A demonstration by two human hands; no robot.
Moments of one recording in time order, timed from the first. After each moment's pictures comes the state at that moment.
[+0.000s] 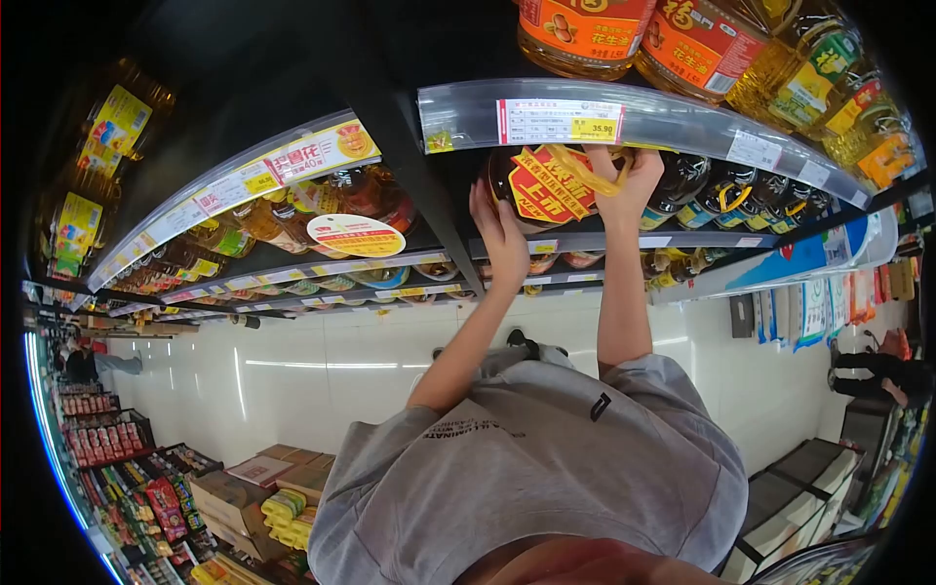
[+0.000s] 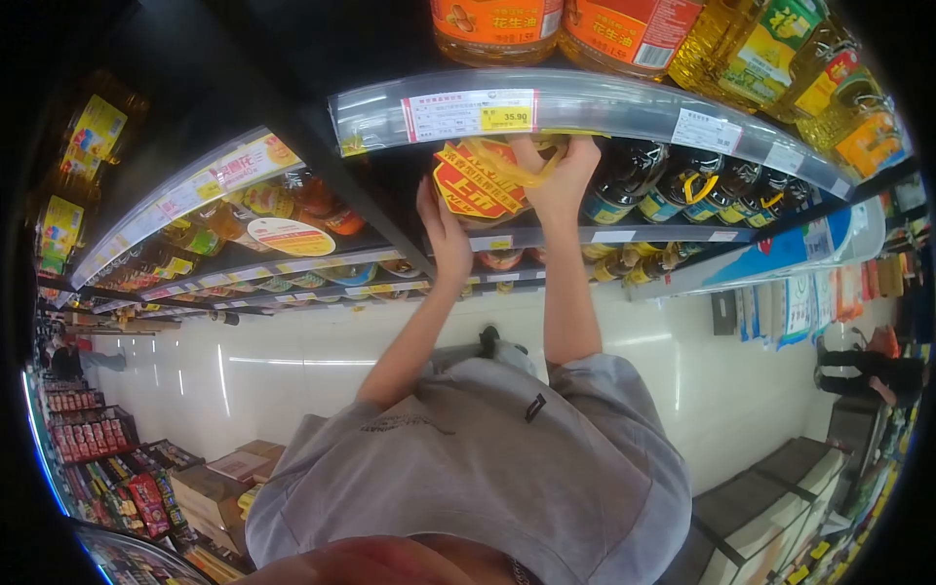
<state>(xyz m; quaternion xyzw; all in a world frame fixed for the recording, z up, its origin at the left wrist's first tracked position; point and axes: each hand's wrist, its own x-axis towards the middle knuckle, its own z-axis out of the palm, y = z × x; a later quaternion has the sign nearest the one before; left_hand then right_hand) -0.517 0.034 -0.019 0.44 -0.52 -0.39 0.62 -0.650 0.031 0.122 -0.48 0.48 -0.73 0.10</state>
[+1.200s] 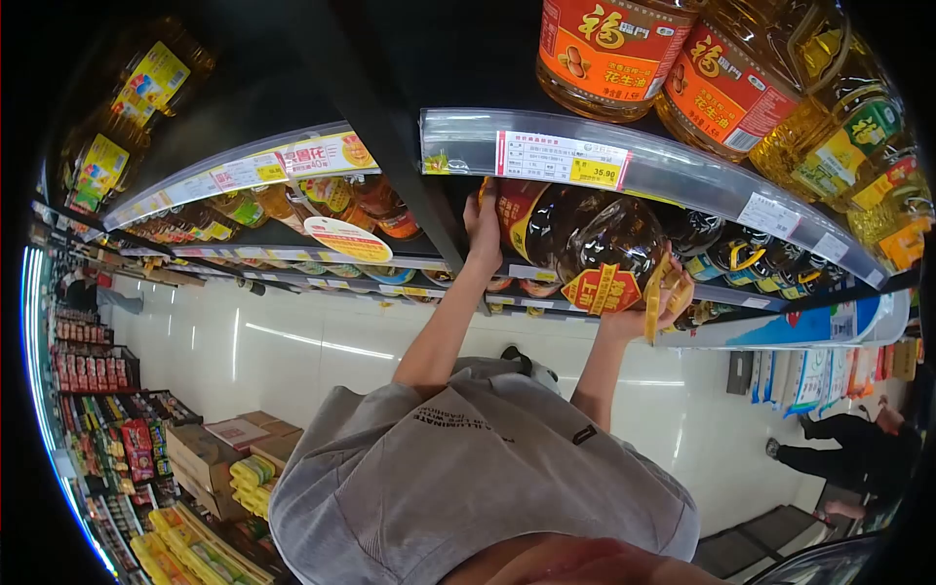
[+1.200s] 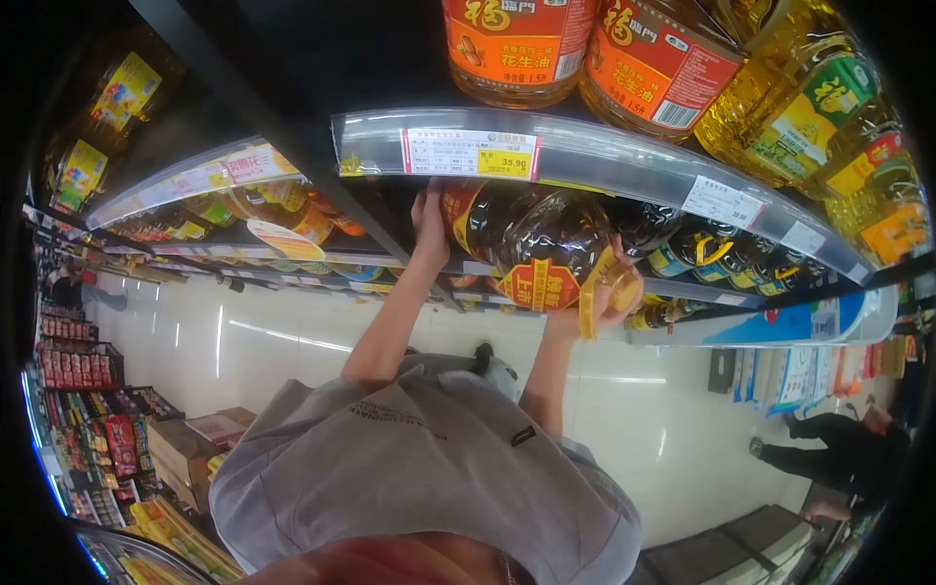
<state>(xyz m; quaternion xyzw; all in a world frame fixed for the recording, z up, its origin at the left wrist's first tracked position) -0.501 -0.026 -0.006 0.46 -0.24 -0.59 0.62 -0.673 0.089 0.029 -0.30 0.31 -0.90 0.07</state>
